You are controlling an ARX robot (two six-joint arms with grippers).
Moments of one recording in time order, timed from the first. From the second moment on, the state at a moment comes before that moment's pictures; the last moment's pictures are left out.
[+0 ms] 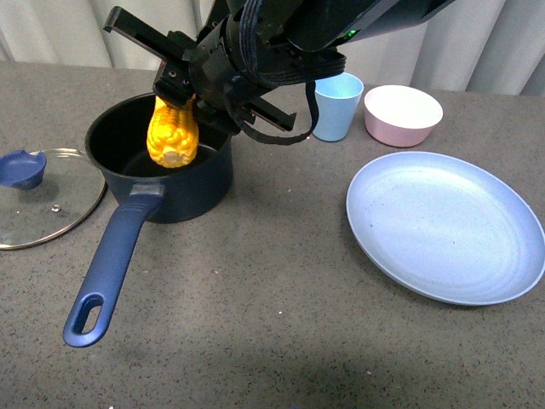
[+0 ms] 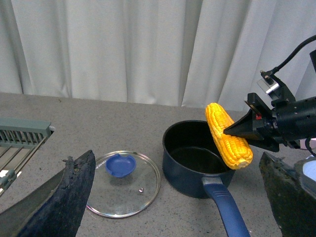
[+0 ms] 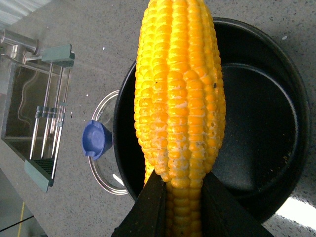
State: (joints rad) left arm 0.00 0.00 0.02 0.00 0.00 0.00; right arm 0.61 2.26 1.50 0.12 -0.25 0.74
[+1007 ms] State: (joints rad) left arm 0.00 0.00 0.02 0.00 0.00 0.00; right arm 0.60 2.13 1.31 0.30 -0.09 0.66
